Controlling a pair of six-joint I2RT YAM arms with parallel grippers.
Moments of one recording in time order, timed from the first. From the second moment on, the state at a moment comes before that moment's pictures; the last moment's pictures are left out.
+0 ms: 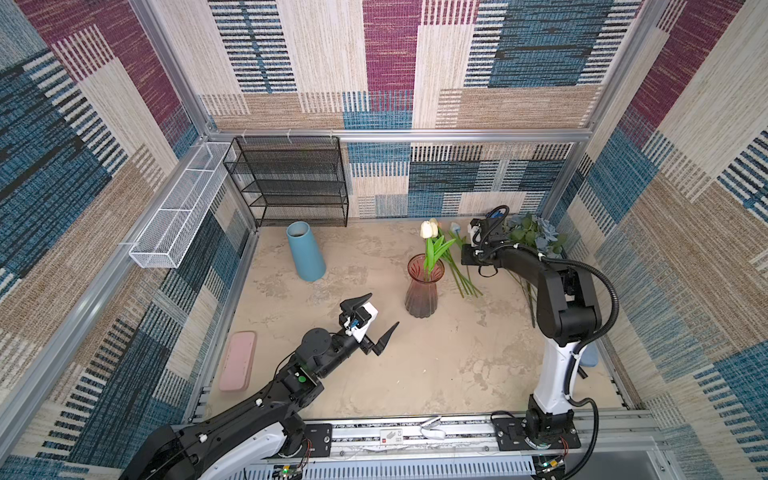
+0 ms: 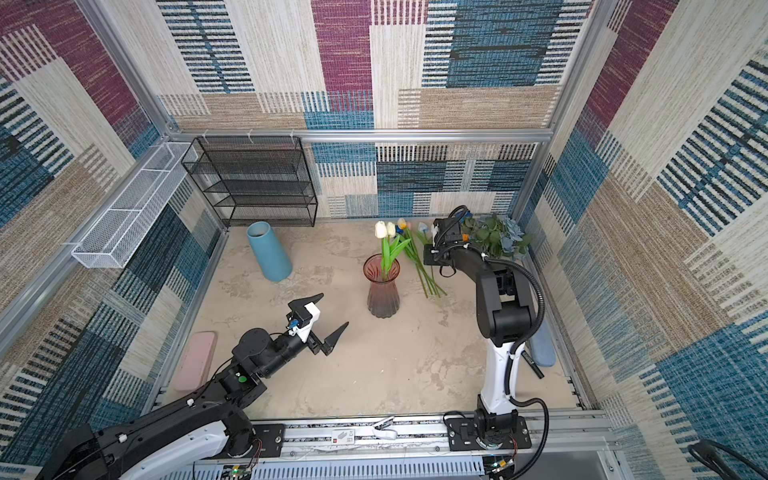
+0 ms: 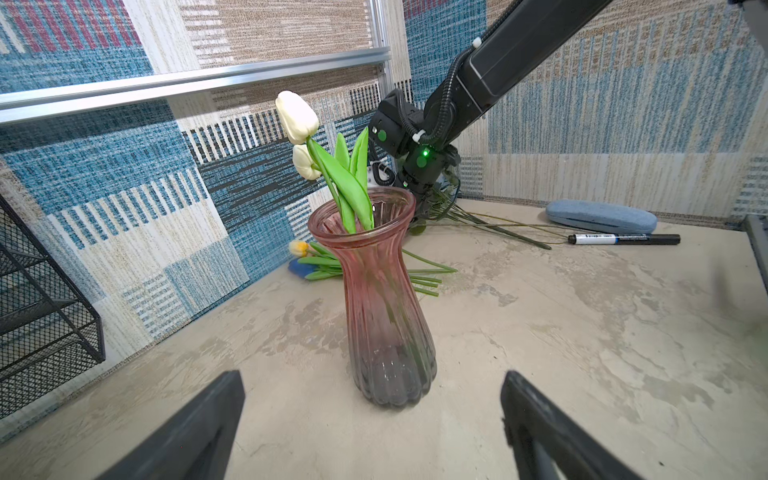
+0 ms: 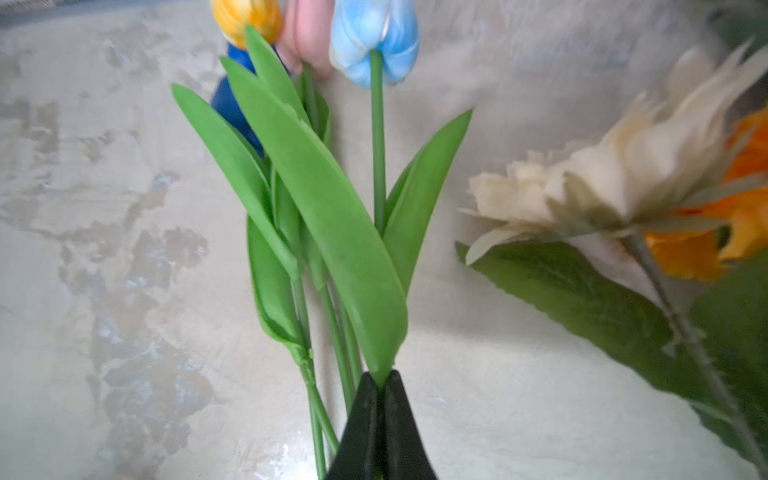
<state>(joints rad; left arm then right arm) -0.75 0.86 0.28 0.60 0.05 0.21 0.14 2.00 1.46 -0.34 -0.13 0.15</state>
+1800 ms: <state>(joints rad) -0.75 0.88 0.28 0.64 0.08 0.19 0.44 1.53 0.81 1.25 -0.57 0.30</state>
